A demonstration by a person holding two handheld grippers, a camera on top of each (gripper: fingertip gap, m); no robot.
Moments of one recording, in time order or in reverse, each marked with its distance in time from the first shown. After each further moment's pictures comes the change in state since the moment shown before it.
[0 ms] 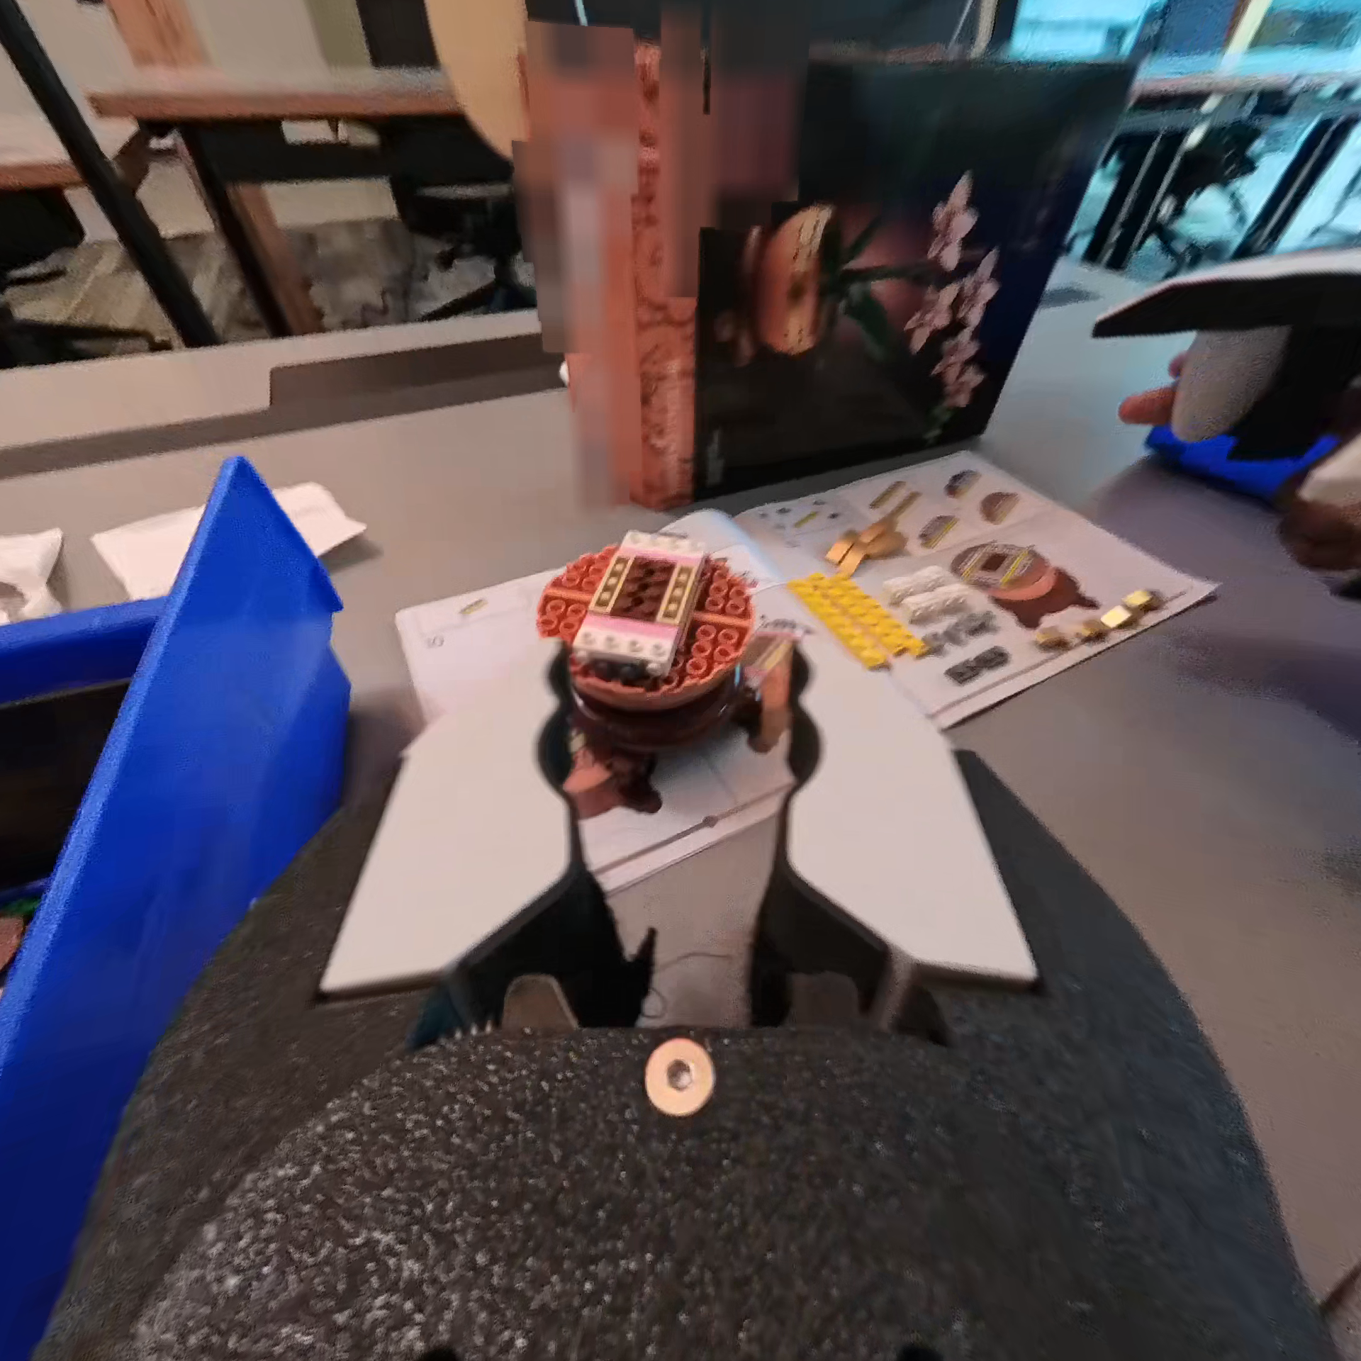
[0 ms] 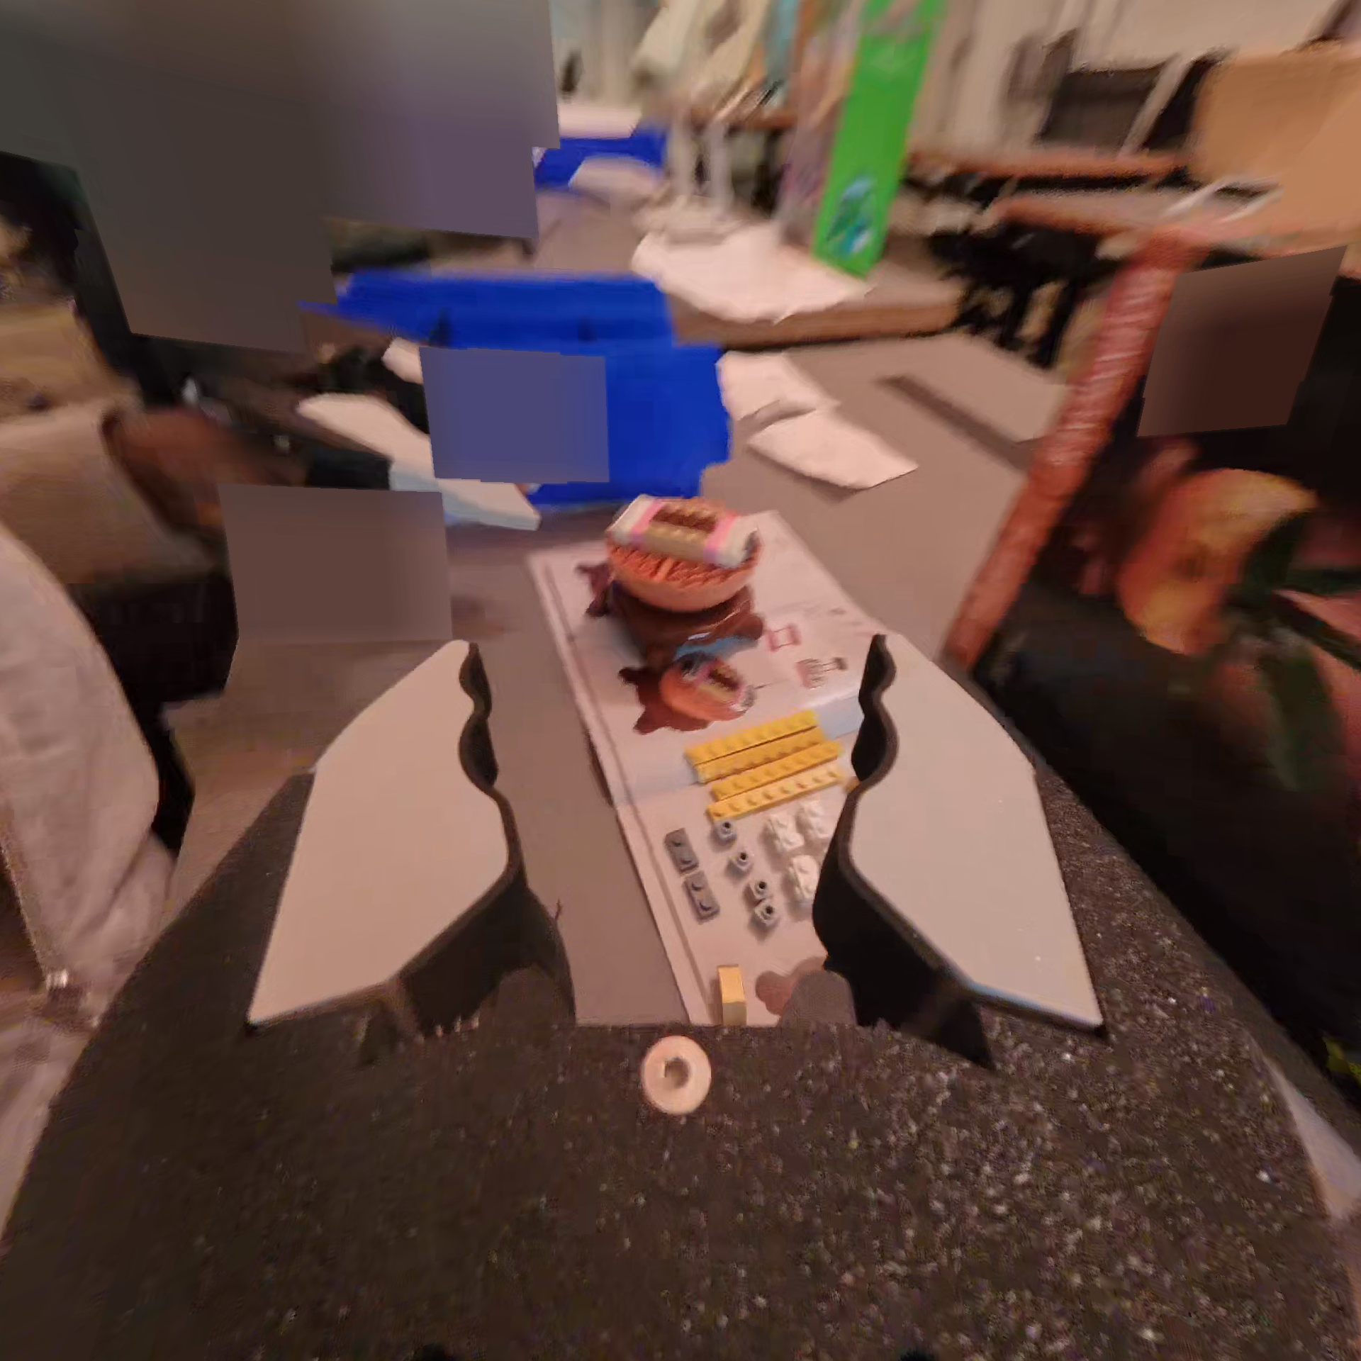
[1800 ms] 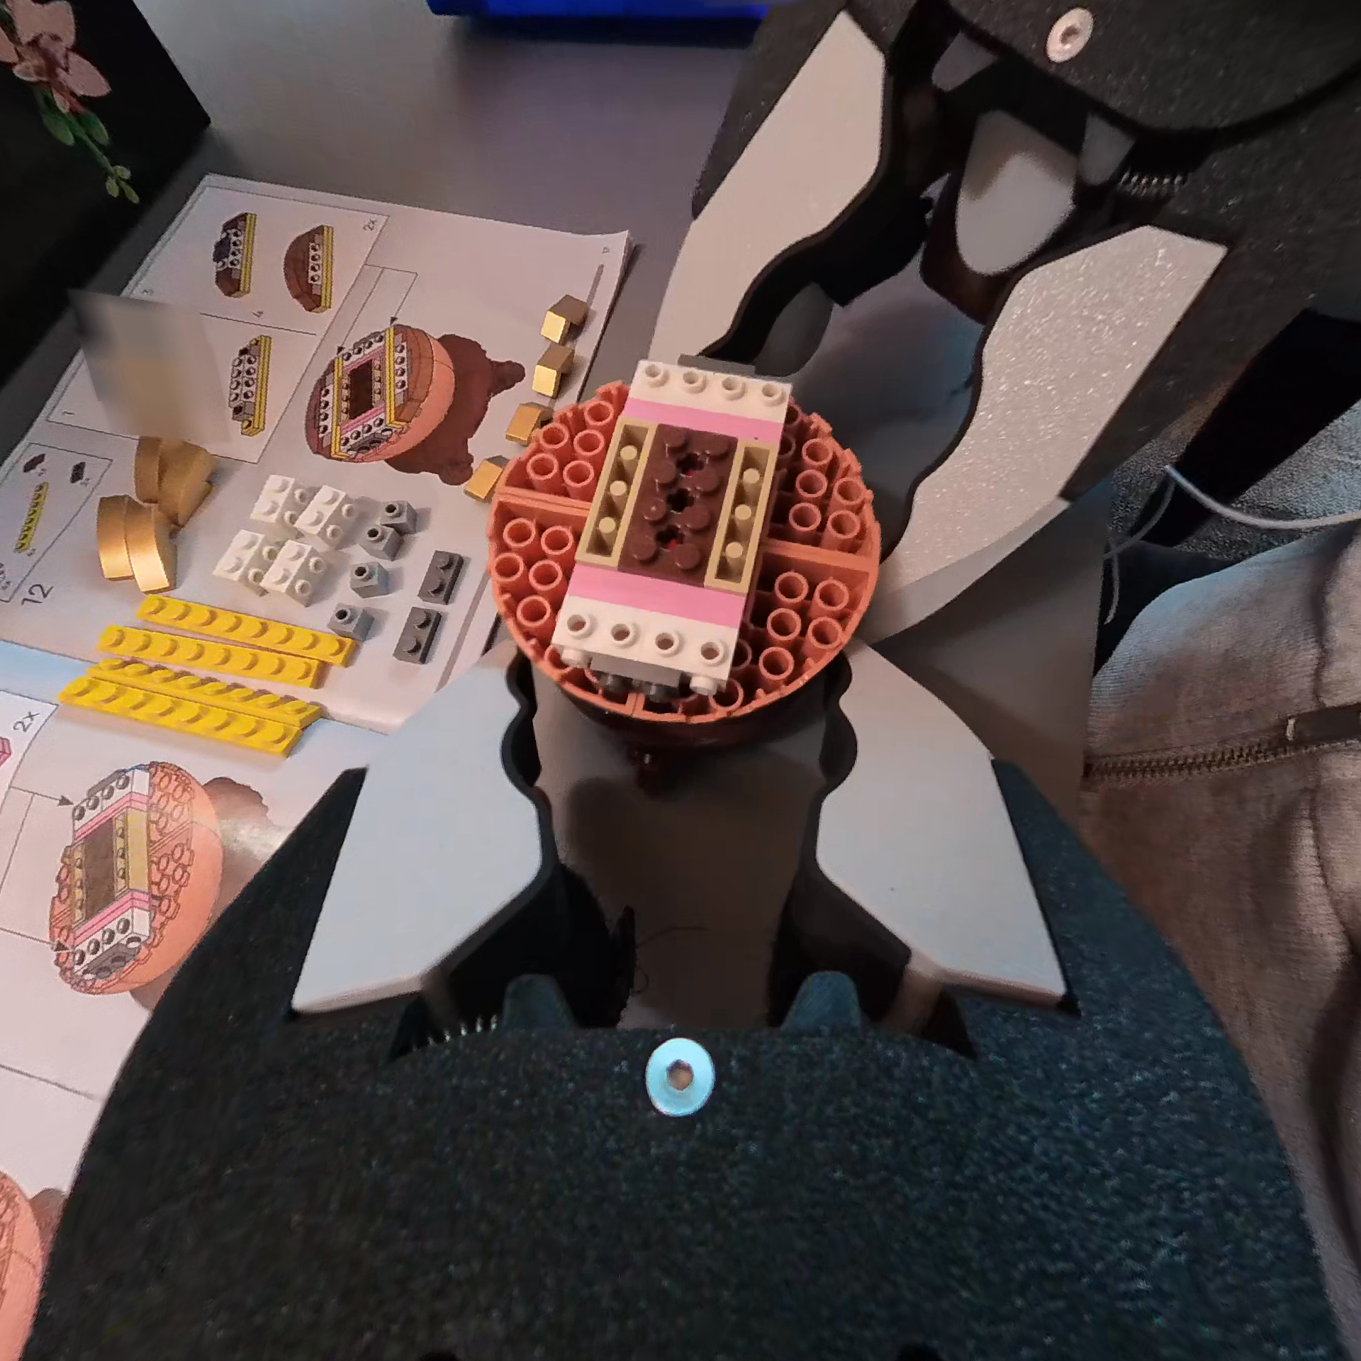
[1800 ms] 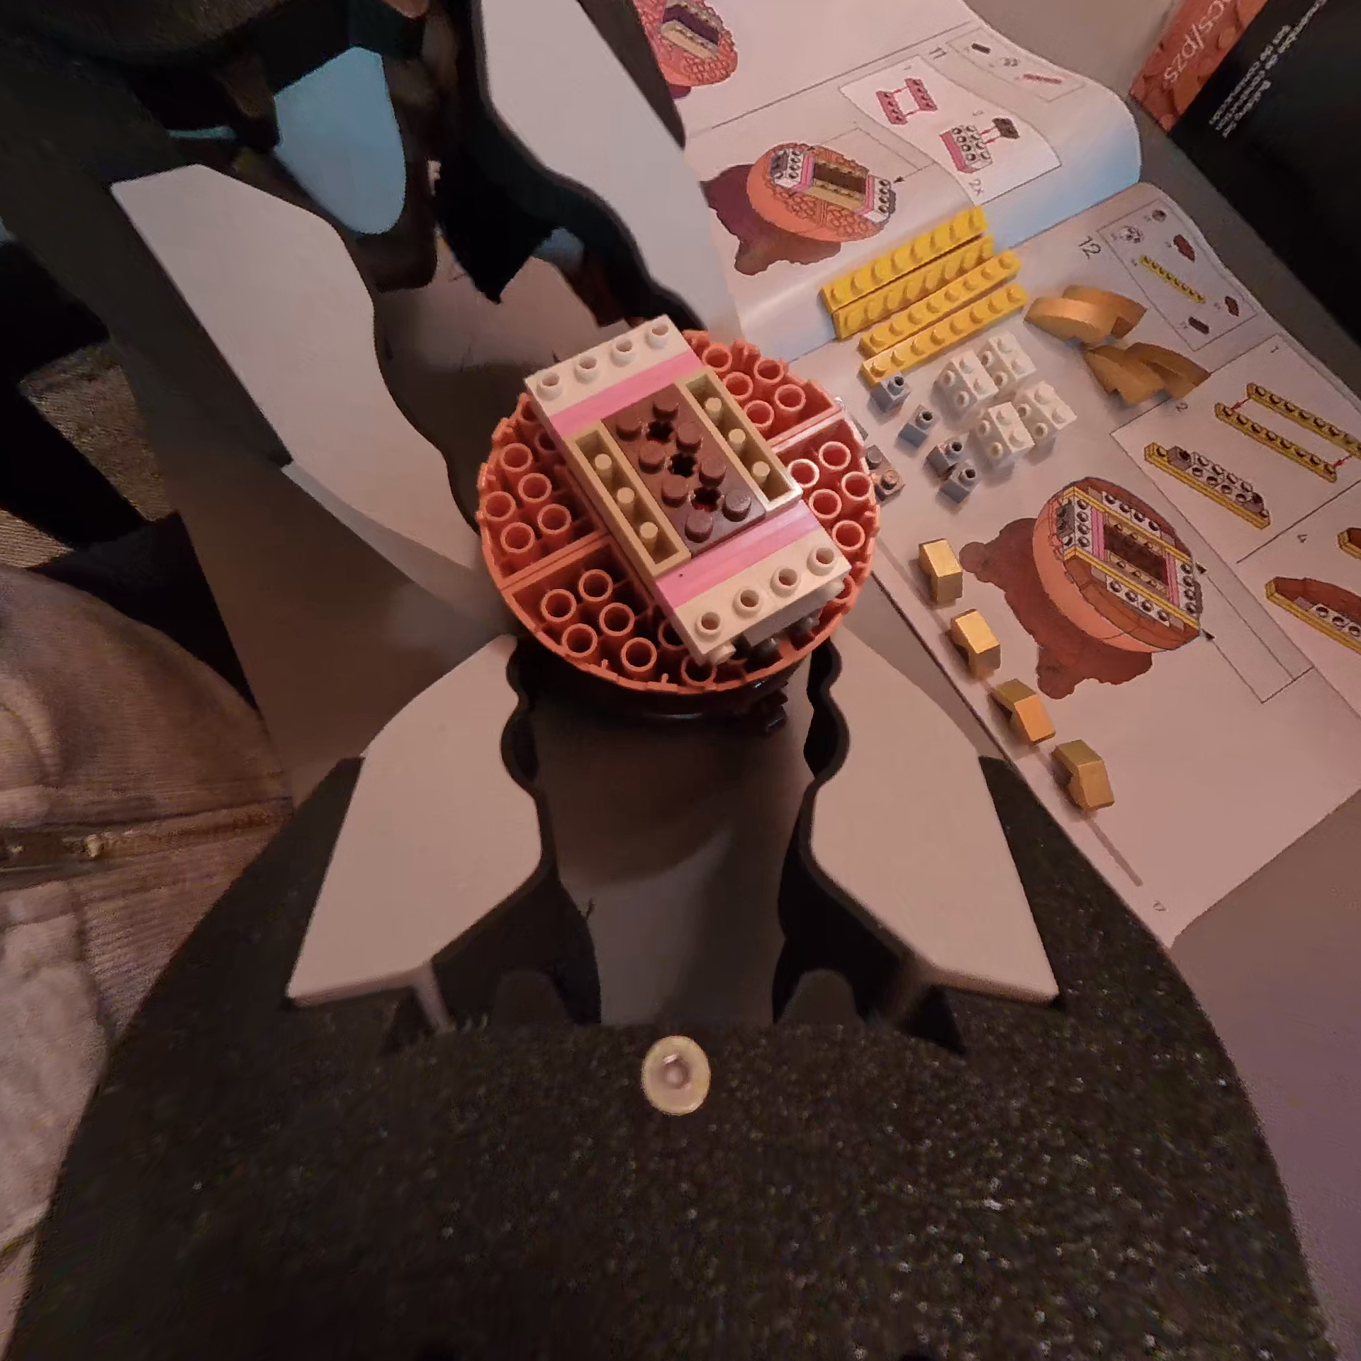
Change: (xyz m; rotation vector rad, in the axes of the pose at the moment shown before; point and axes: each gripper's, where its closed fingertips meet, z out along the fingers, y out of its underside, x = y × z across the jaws) left arm 0.176 0.069 0.029 -0.369 0.731 0.422; right arm -0.062 0.111 -0.041 -0.521 0.157 0.093
